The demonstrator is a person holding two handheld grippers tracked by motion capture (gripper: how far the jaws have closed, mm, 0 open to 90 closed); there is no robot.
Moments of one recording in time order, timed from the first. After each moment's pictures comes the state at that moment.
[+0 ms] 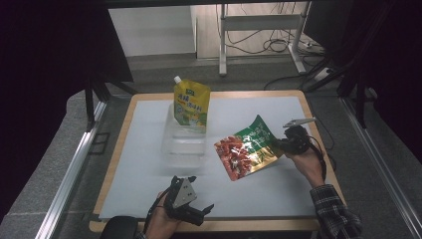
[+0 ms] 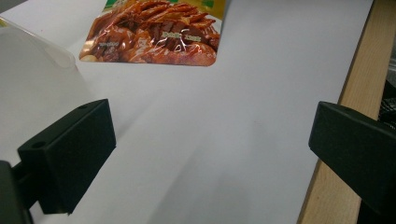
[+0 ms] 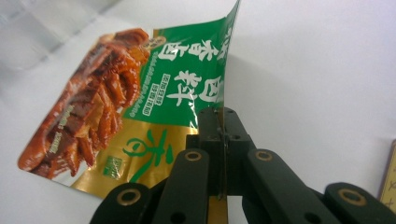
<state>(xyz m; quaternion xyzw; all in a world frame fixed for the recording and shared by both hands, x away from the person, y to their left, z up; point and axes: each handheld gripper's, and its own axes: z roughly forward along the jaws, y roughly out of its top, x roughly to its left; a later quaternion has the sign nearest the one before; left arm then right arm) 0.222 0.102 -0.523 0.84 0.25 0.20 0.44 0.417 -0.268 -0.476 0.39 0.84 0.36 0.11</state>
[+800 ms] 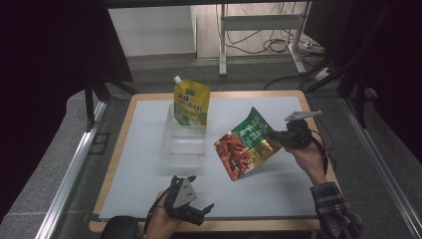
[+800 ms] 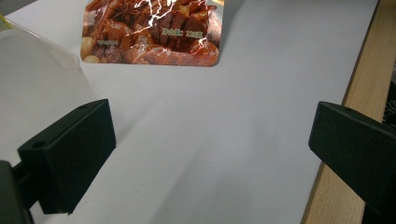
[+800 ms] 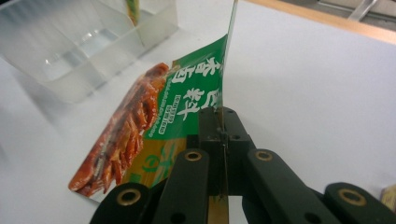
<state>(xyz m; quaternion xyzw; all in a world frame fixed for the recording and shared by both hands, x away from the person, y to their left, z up) 0.222 0.101 -0.522 0.84 0.26 0.20 0.44 0.407 -0.258 -0.435 0.36 0.83 0.41 0.13</state>
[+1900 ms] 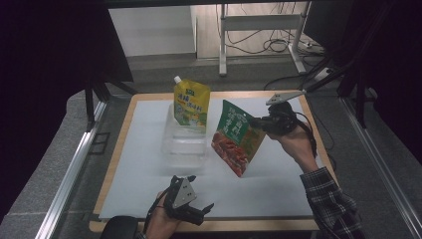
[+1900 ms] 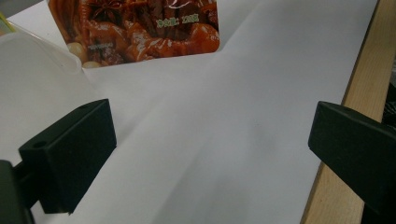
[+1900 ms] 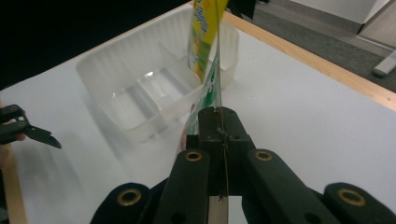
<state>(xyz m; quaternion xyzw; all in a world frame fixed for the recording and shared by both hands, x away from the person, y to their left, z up) 0.221 0.102 -0.521 0.84 0.25 0.20 0.44 0.401 -0.194 -0.365 0.28 0.85 0.43 0.11</state>
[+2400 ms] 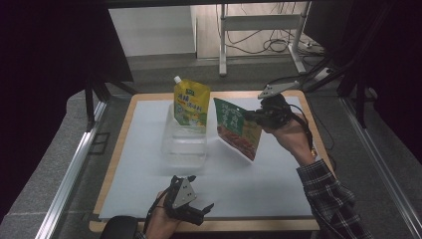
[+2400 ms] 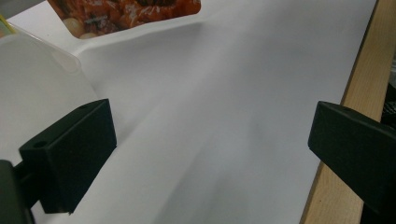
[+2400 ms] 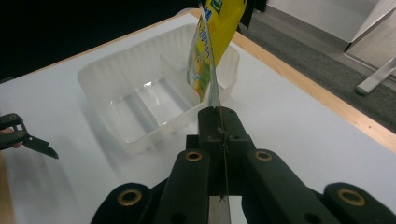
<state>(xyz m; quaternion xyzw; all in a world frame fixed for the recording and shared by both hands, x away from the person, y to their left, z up) 0.221 0.102 -0.521 0.84 0.25 0.20 0.44 0.400 -0.173 -0.339 0.25 0.86 0.42 0.14</state>
